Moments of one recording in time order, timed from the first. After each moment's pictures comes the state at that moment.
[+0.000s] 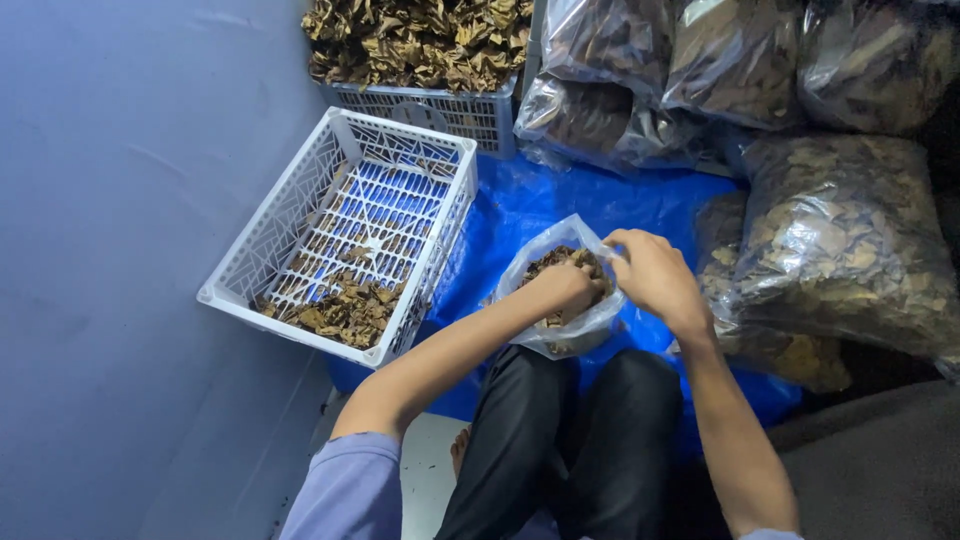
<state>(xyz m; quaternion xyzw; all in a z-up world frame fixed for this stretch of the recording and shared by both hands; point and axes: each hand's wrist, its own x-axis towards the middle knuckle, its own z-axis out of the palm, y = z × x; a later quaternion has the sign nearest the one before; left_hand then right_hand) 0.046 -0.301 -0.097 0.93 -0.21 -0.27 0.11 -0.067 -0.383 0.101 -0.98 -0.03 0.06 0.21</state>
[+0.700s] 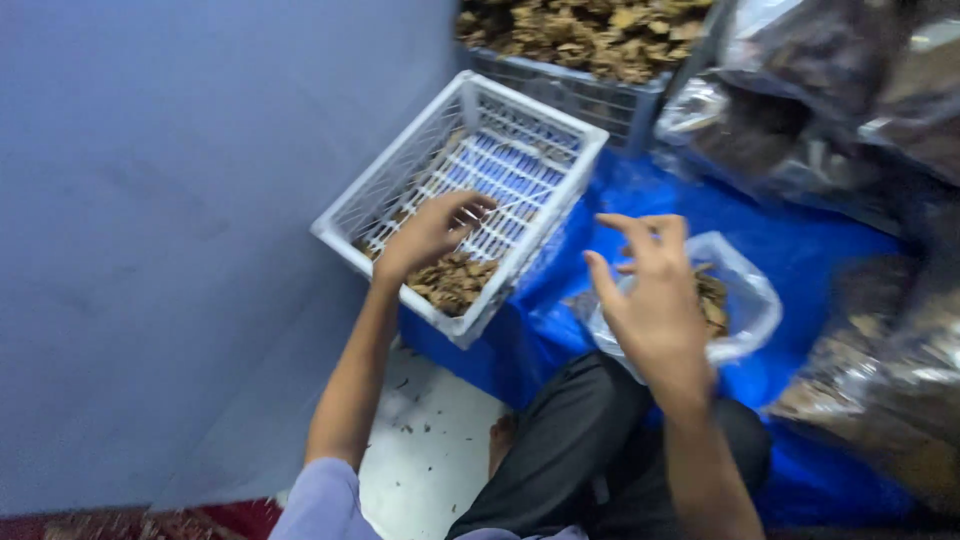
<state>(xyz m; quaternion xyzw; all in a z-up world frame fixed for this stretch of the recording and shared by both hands) -0.032 0.048 0.069 0.86 -0.21 0.03 0.46 -0.099 -0.237 0.137 -0.90 -0.19 -0.17 0.37</state>
